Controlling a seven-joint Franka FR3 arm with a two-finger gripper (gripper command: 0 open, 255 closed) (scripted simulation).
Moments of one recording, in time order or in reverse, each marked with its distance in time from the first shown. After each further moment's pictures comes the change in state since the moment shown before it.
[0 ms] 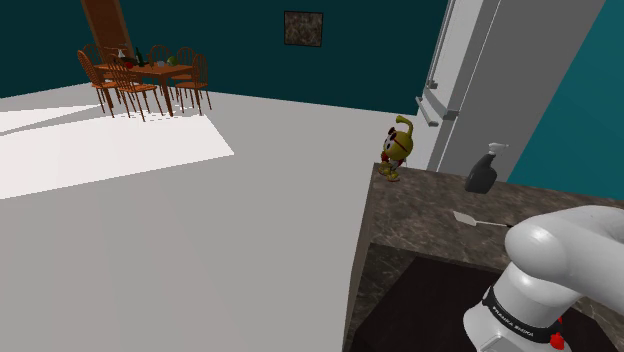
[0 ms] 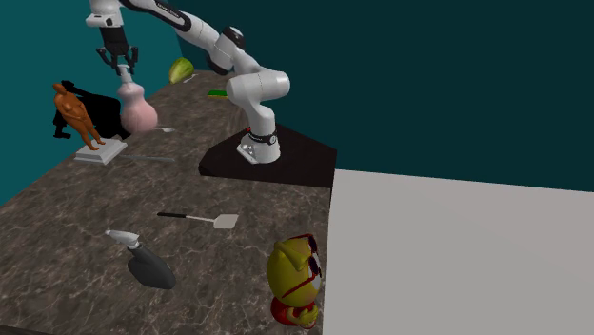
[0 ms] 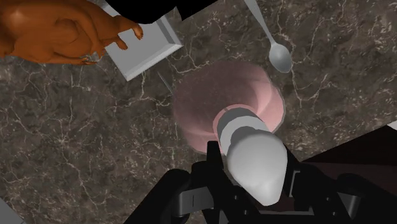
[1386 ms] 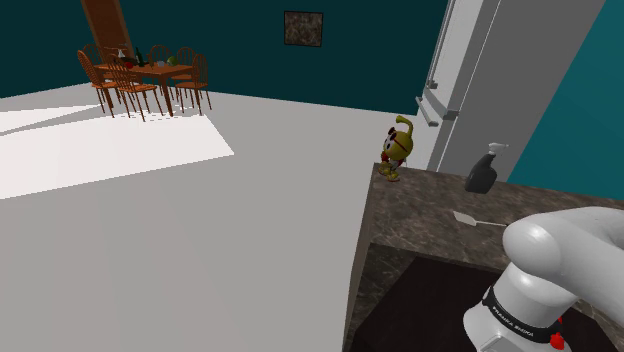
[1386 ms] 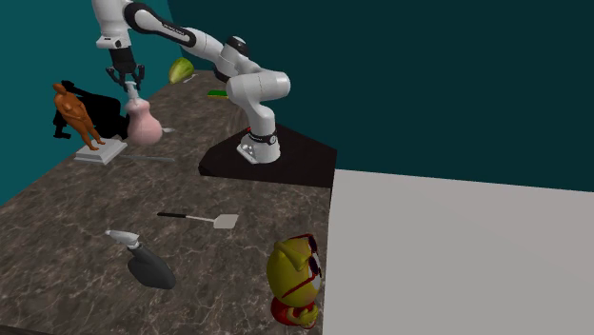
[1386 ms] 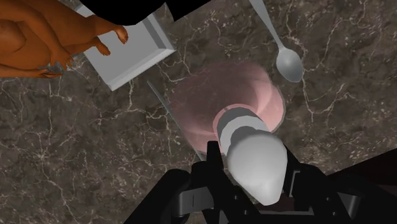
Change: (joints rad) arm -0.066 -0.121 -0.090 -0.133 -0.086 0.071 -0.004
